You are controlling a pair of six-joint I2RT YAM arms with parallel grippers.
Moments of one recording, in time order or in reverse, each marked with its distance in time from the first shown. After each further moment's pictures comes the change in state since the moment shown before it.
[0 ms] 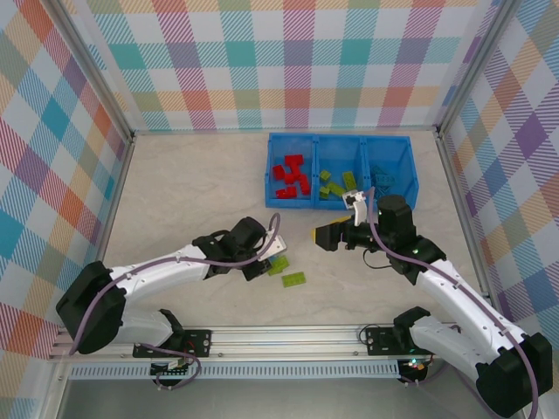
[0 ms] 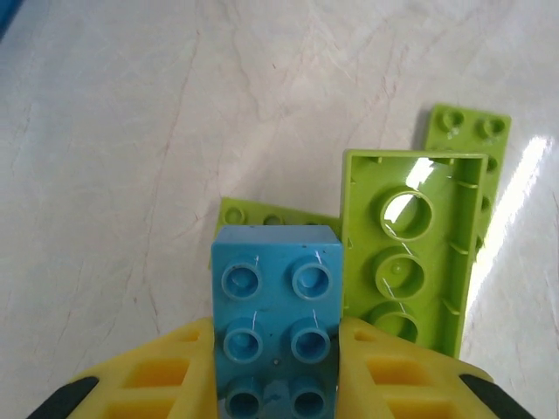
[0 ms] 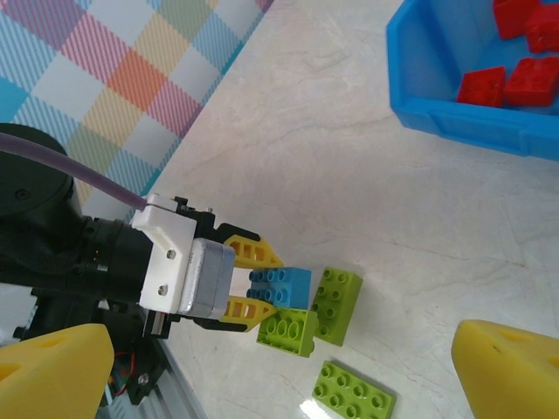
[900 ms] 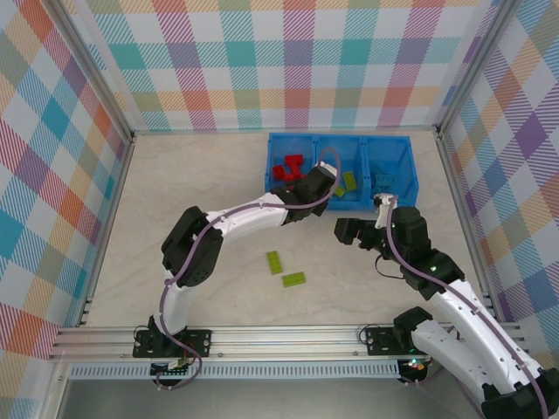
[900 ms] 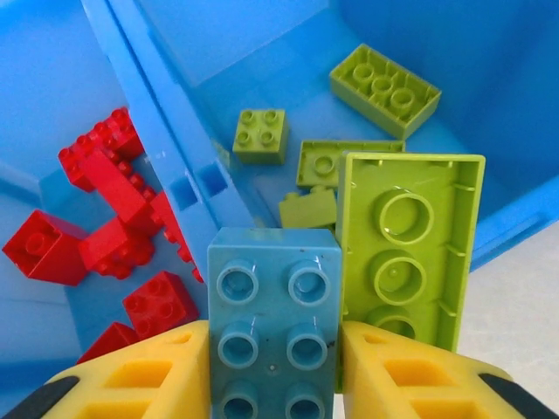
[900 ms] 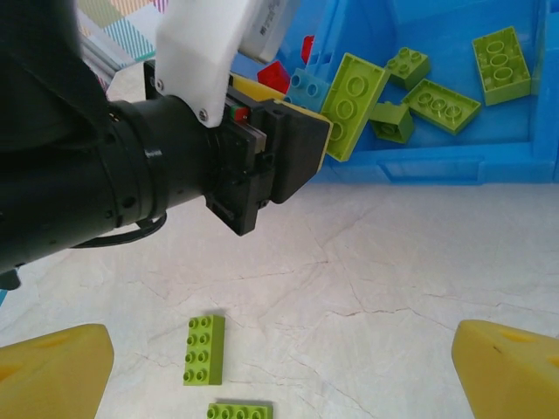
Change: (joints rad) left arm -0.049 0.735 0.893 0.029 -0.416 -0.364; right arm 0.000 -0.188 -0.001 -0.210 0.446 0.100
